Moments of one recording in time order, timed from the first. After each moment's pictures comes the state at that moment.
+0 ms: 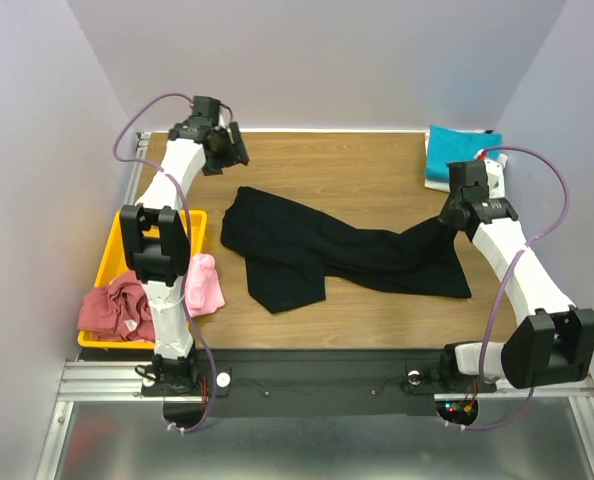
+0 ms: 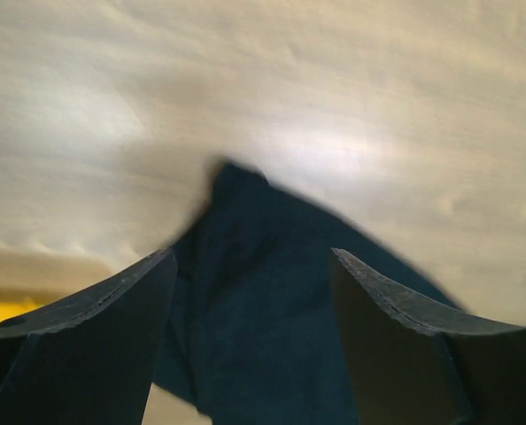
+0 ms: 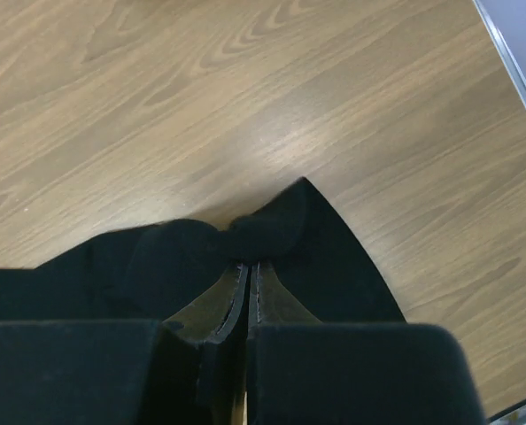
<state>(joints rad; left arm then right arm) -0.13 2.05 1.96 -0.74 0.06 -0.43 0.09 1.29 1.13 -0.66 0.46 0.46</state>
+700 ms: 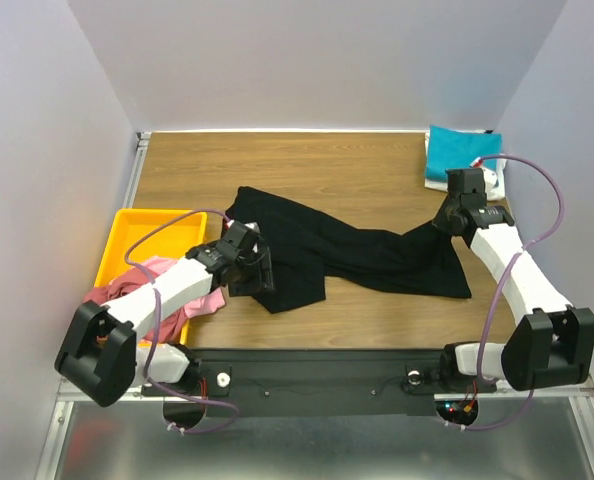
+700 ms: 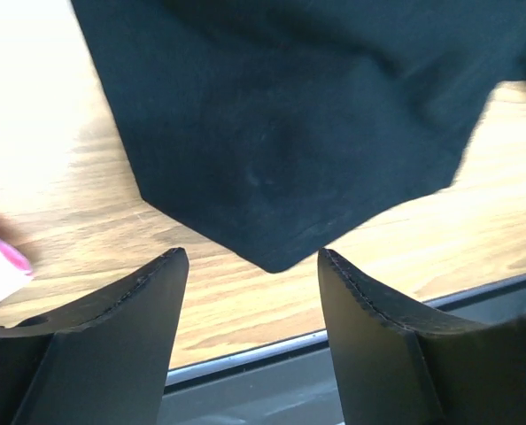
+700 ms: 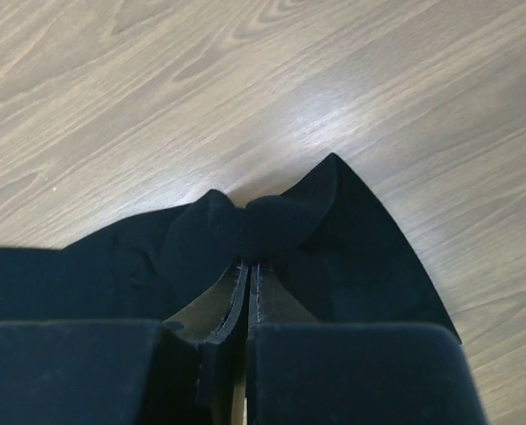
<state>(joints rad) -0.58 1.22 0.74 -0.57 0.06 -0.66 0.08 1.28 1.04 -0.60 0.36 0.51</state>
